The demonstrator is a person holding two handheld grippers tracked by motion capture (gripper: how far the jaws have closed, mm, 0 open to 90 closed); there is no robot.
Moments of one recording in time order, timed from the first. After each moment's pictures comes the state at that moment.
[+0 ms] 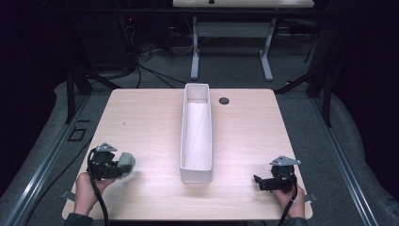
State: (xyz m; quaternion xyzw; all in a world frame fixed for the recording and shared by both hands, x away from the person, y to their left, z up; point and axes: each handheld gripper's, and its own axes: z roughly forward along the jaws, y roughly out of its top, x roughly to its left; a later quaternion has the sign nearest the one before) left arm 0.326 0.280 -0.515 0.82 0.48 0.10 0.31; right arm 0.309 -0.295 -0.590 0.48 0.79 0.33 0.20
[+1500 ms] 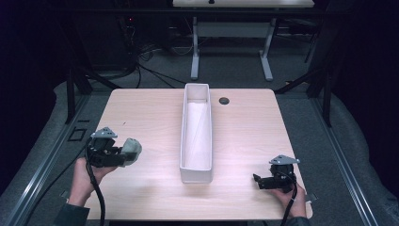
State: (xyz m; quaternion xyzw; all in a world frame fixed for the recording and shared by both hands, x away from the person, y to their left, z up) left arm 0.335 0.260 -0.451 0.84 0.40 0.09 0.36; right arm 0.313 -0.293 -0.590 0.48 0.79 0.33 0.20
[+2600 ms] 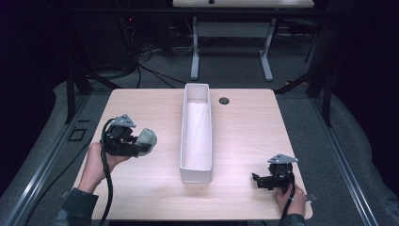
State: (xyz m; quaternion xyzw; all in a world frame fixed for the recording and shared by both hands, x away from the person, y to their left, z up) left arm 0.349 0.209 -0.412 0.87 0.34 0.10 0.35; right arm 0.316 -0.289 -0.590 0.48 0.79 0.33 0.20
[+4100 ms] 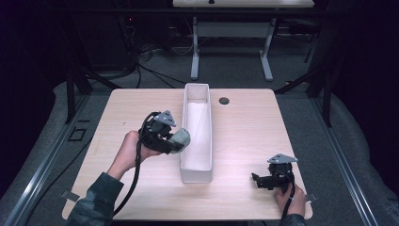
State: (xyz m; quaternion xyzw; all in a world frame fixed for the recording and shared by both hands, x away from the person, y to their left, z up) left arm 0.367 0.116 -0.406 0.92 0.20 0.06 0.33; right arm 0.316 -0.289 -0.590 0.48 0.79 0.33 0.20
